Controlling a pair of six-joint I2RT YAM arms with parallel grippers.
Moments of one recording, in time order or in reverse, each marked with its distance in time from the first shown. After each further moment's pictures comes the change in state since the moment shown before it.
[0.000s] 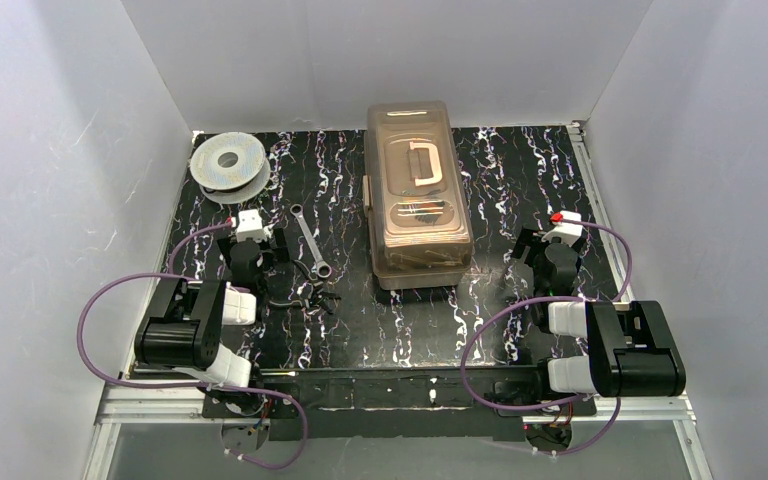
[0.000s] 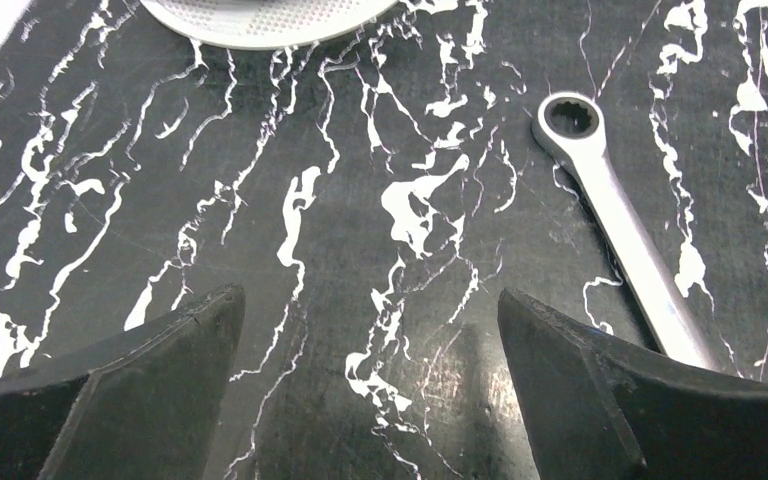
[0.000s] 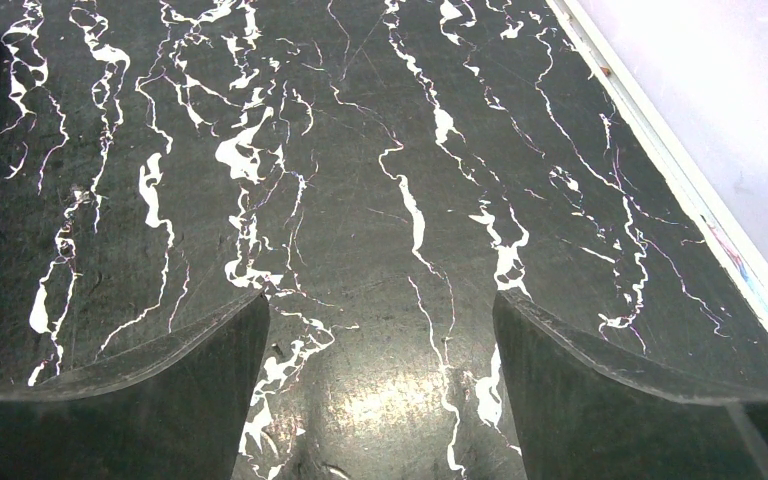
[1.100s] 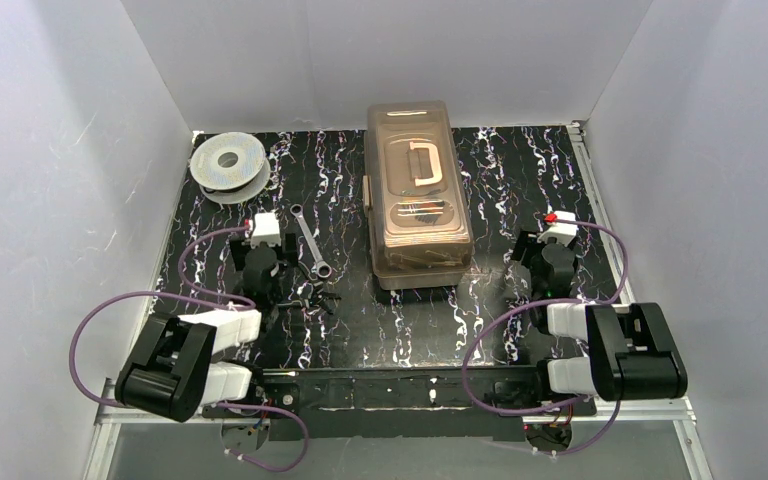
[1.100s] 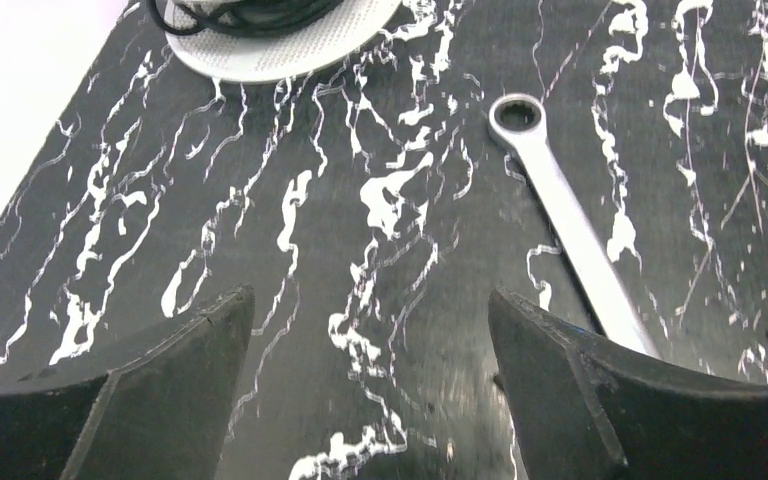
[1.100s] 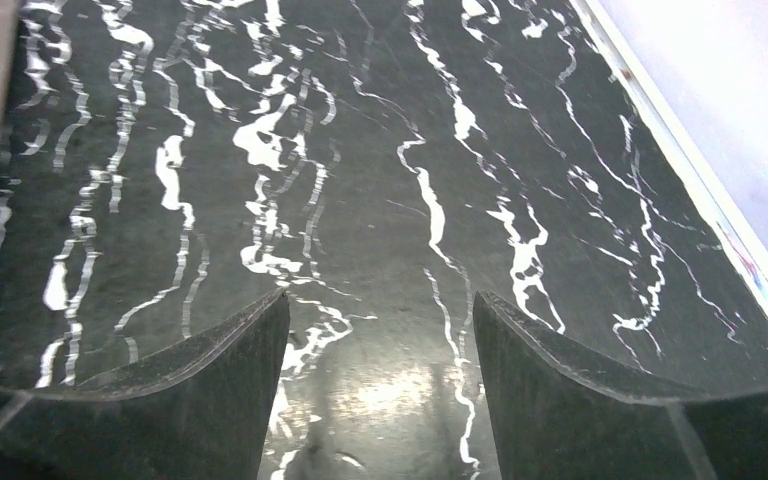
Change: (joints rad) left arm -0.224 -0.245 -0.054 -0.169 -0.244 0.068; right arm 0.046 -0.039 -0.003 -0.033 -0.003 -0.024
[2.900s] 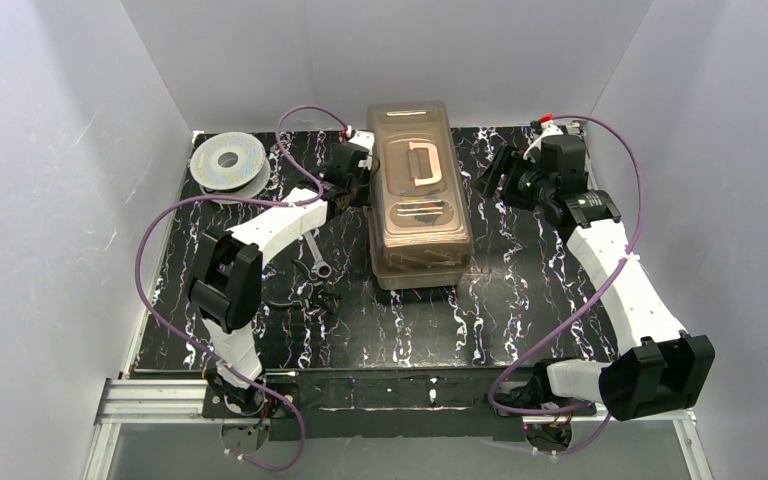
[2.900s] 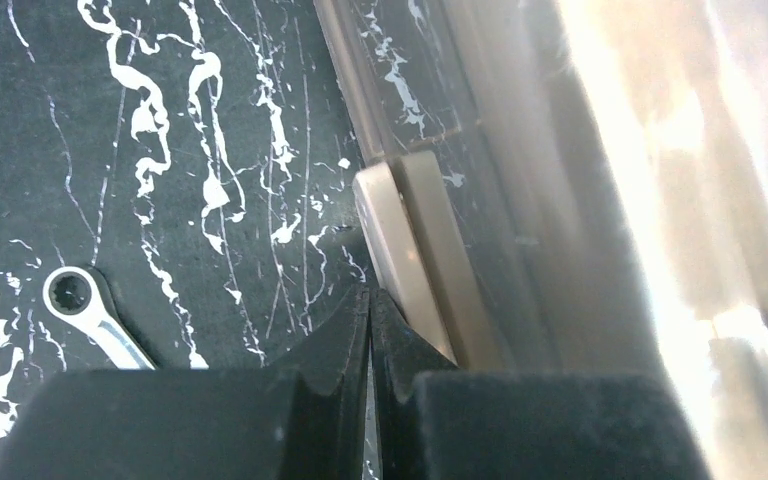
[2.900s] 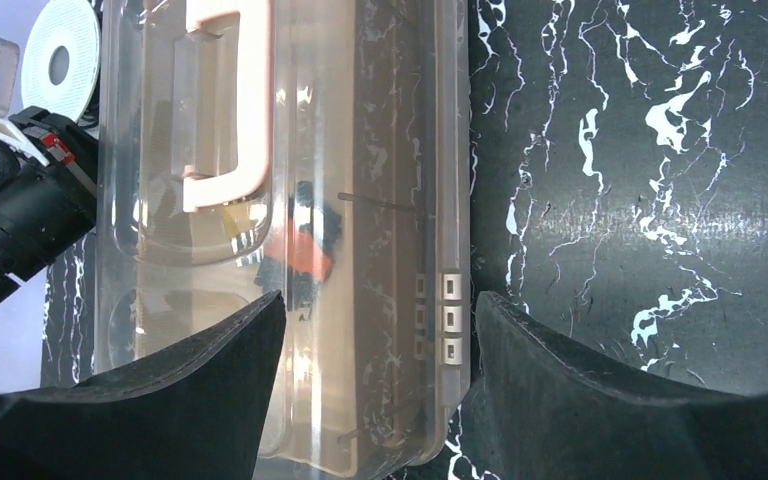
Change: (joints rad) left arm -0.251 0.566 1.209 -1.087 0.308 -0.227; right arm 0.121 -0.048 1.026 -1.424 -0.449 0.417
